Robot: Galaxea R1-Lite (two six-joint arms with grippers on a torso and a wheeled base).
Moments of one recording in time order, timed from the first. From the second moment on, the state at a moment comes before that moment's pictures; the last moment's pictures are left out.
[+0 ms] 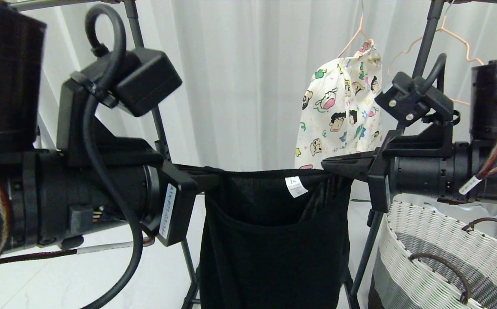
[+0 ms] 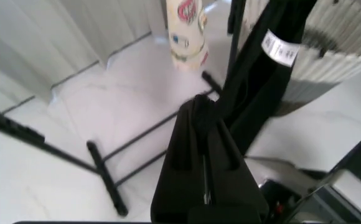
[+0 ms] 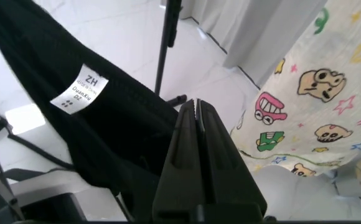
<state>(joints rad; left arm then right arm) -0.84 1.35 -1.17 0.25 0.12 0.01 0.75 1.48 -1.09 -0.10 0.22 -0.16</state>
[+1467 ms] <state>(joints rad) -0.83 1.50 -1.36 0.01 0.05 0.26 0.85 1.27 -1.38 0.36 0.22 -0.11</state>
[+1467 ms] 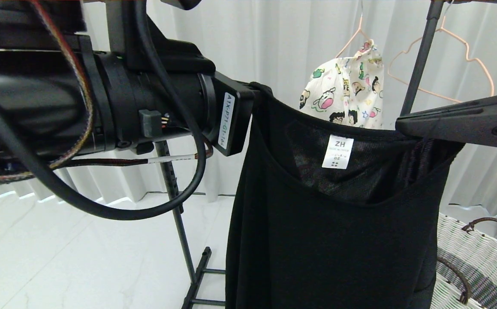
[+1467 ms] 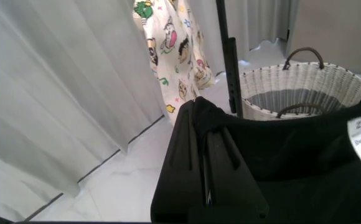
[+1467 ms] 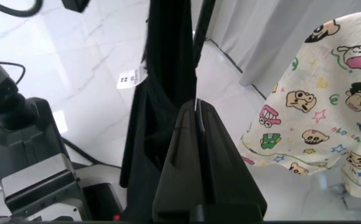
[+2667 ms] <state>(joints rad) -1.15 1.28 -1.36 0.37 0.17 -0.05 0.83 1.62 -1.76 0.26 0.22 -0.11</state>
